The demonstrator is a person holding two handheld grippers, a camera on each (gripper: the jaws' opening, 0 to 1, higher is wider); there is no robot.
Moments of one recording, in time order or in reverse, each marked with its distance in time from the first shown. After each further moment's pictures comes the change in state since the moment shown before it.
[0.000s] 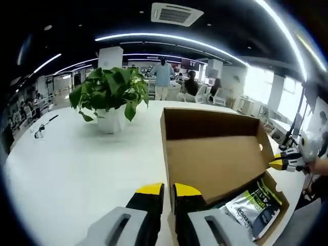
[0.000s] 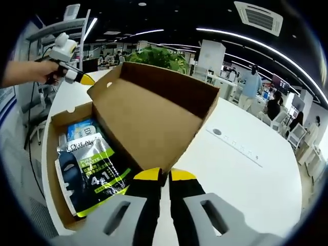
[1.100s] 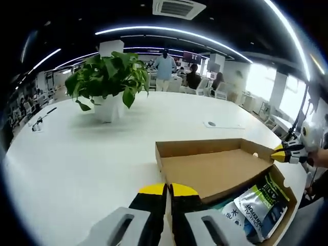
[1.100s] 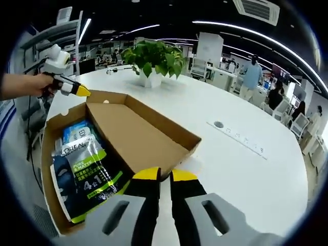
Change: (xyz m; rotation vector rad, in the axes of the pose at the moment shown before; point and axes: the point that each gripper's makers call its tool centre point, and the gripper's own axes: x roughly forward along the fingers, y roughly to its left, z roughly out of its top) left arm 0.020 0.000 -0.019 -0.020 0.040 0.006; right arm 0.018 -0.010 -0.007 0.103 0.048 0.019
